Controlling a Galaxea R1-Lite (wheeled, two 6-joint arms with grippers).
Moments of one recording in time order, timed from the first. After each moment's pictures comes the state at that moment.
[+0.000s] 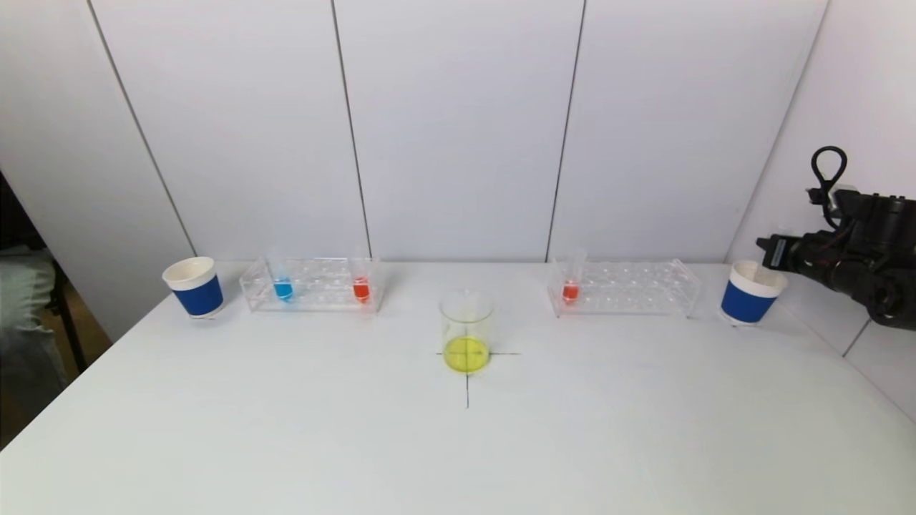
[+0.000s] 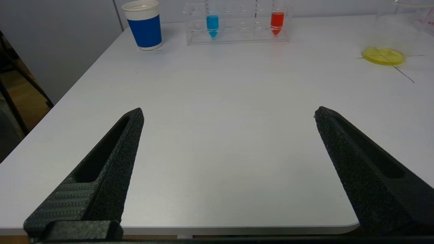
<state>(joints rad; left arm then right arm) 0.00 0.00 0.00 0.00 0.01 0.02 -0.33 2.18 -1.18 -0.72 0.17 0.01</state>
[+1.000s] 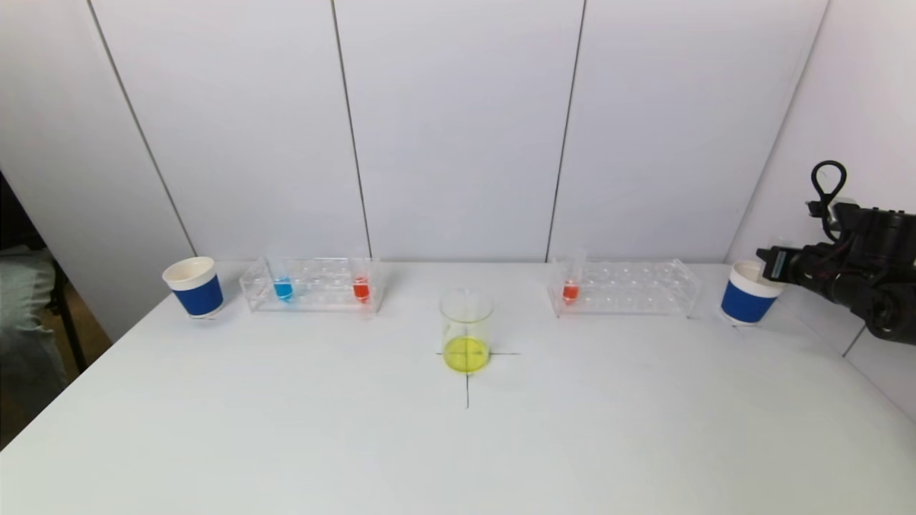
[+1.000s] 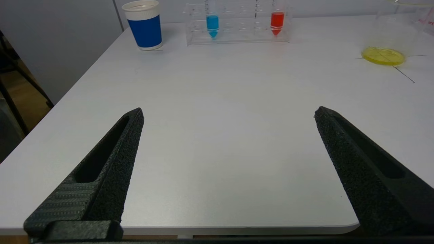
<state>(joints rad) 0.00 0.00 0.00 0.00 0.01 0.02 -0.34 2.20 -1.13 -0.78 0.18 0.00</state>
